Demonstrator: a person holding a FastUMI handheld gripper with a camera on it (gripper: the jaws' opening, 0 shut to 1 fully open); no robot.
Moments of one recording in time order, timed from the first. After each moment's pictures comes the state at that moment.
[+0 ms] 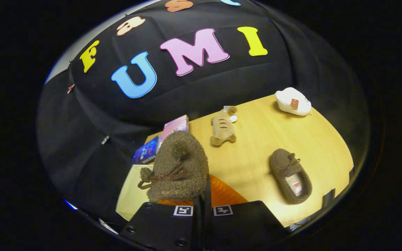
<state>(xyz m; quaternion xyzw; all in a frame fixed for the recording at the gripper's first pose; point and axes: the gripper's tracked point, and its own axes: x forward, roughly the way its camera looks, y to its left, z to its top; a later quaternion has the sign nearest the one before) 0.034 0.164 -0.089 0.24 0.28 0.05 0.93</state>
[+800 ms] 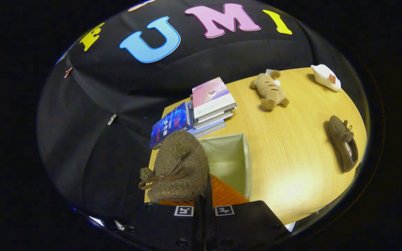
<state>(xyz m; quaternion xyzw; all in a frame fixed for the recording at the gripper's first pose) 0.060 0.368 -0.178 0.22 0.41 0.06 0.88</state>
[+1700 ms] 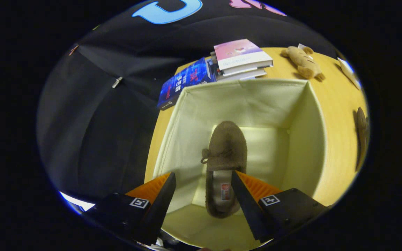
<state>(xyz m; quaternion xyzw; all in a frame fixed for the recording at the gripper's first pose) 0.036 0.430 -0.217 0.18 0.48 0.16 0.84</state>
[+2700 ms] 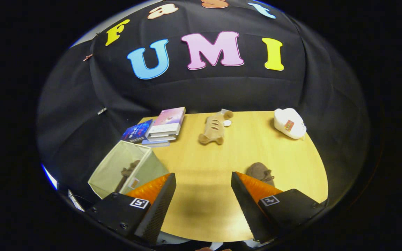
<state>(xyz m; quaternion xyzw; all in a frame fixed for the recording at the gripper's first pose) 0.012 0.059 -0.131 0.04 0.30 0.07 0.95</state>
